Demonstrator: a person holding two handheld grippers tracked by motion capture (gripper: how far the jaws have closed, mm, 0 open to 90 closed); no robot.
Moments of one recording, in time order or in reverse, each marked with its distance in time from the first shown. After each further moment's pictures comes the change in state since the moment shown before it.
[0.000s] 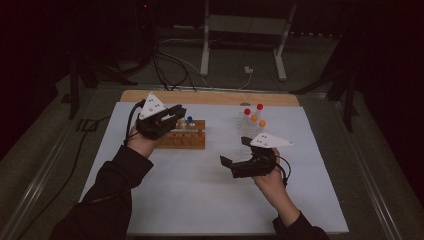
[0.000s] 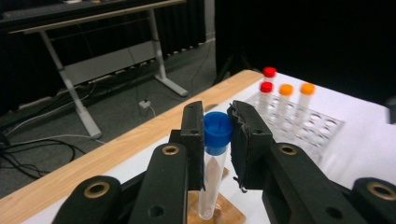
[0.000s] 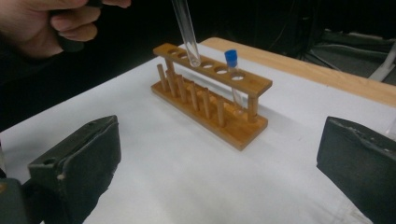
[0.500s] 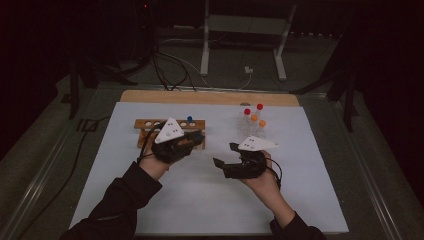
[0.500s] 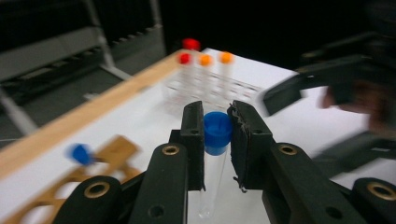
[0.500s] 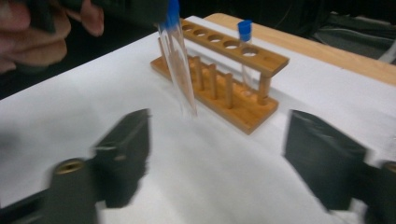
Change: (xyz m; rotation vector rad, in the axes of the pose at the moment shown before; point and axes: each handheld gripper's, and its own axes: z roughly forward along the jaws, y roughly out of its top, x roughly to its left) left arm -0.051 -0.018 -0.007 0.056 -0.199 0.044; right arm 0.010 -0.009 0.020 0.083 -0.017 -0.034
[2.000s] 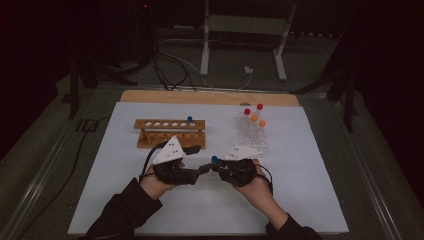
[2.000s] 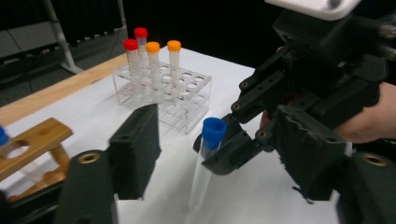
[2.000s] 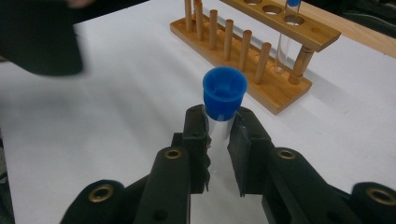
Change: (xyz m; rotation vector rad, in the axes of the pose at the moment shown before) left arm -0.046 -0.027 0.000 0.001 -0.152 -0.028; right arm 0.024 -0.010 0.018 0.124 0.047 -0.113
